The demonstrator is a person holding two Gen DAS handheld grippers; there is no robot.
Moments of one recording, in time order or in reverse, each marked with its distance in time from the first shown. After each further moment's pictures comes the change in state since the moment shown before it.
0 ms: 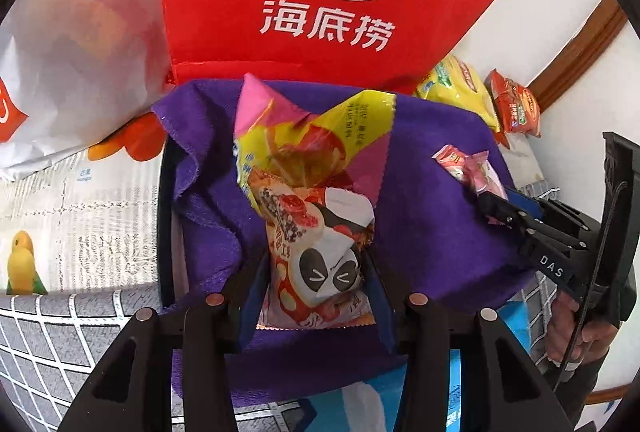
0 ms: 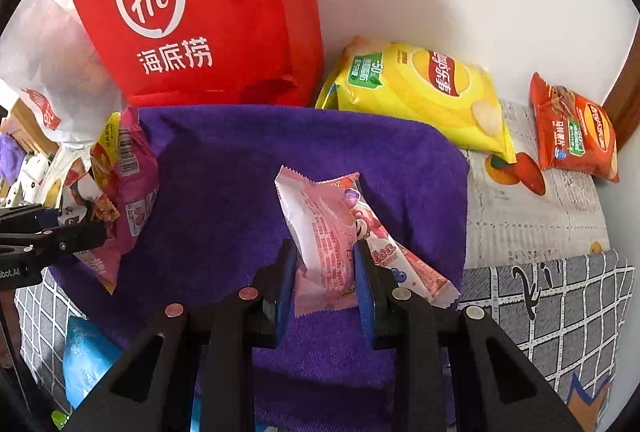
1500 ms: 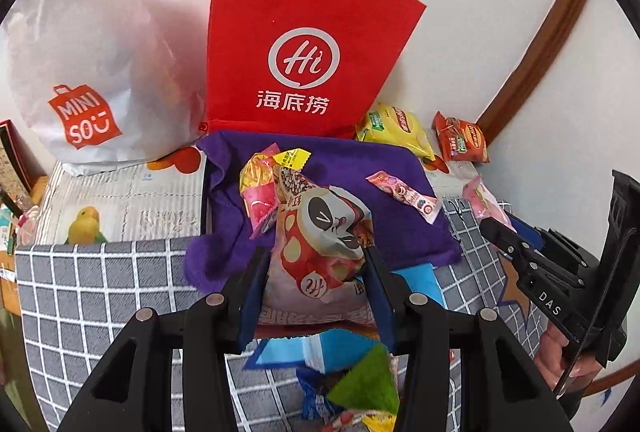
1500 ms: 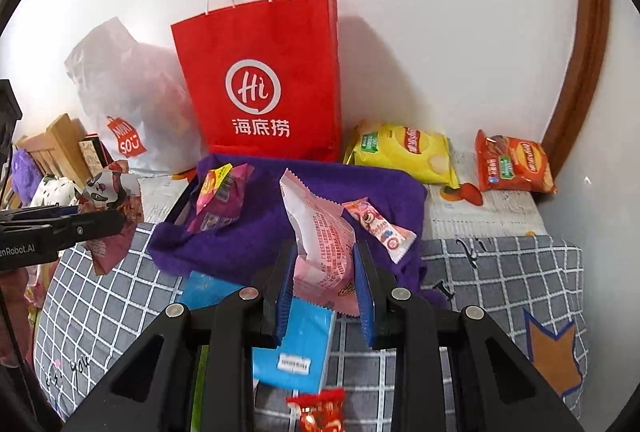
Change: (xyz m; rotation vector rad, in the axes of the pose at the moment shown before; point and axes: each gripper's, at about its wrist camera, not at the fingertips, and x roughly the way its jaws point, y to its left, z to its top) left arm -0.137 -0.027 -0.052 -0.004 -0.195 -0.025; right arm -0.161 0.038 -0.052 0.001 -0.231 -0.011
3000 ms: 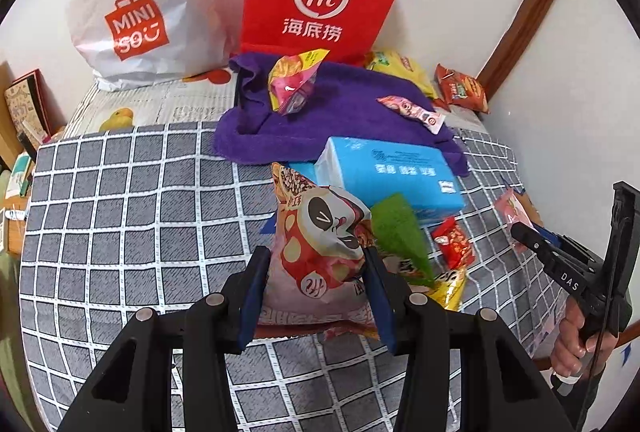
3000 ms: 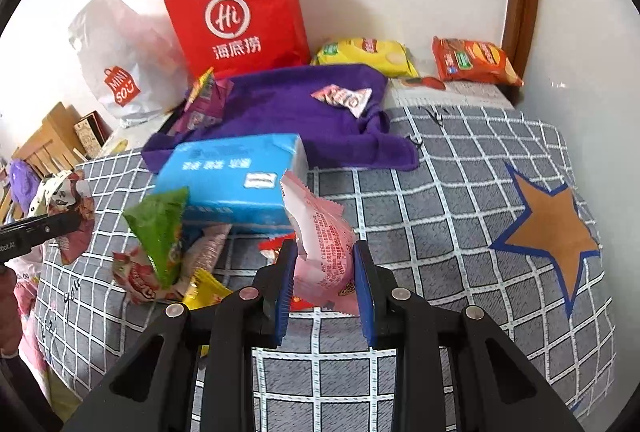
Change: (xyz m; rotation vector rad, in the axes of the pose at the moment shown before) left arm -0.039 0.009 -0.132 -0.002 0.029 0.034; right arm -0.047 -0.025 -0.139 0.124 0.087 -0.013
